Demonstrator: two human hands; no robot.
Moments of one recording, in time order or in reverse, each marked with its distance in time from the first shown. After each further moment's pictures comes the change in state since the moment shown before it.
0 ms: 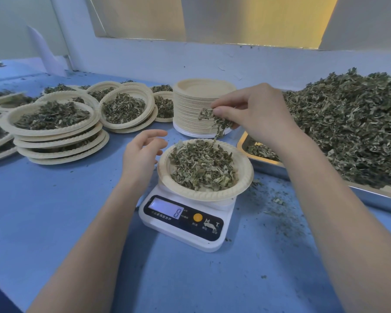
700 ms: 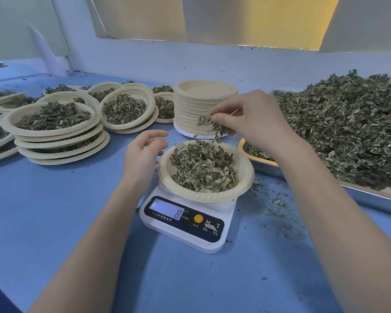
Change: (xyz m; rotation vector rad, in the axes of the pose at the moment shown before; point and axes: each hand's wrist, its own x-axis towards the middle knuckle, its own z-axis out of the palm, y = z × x) left_hand 0.001 -0.002 0.000 0.001 -0.008 0.011; right_hand 0.000 0.001 0.005 -0.080 -0.054 -0.002
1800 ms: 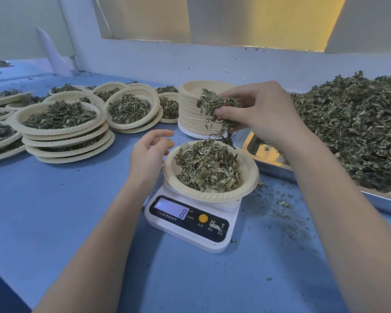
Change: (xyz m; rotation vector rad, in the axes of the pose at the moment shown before) left_hand -0.002 0.003 0.001 0.000 0.002 -0.003; right_hand -0.002 -0.012 -0.007 0.244 0.053 0.065
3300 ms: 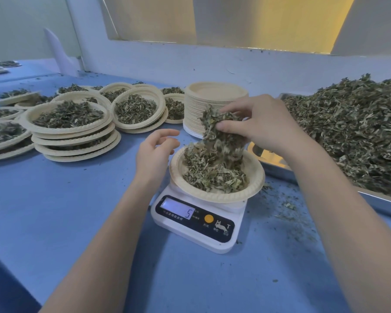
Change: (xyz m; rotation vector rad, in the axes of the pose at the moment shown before) left_hand -0.003 0.005 0.000 0.004 0.024 -0.001; right_hand -0.001 0.004 0.006 -0.227 -0.117 -0.007
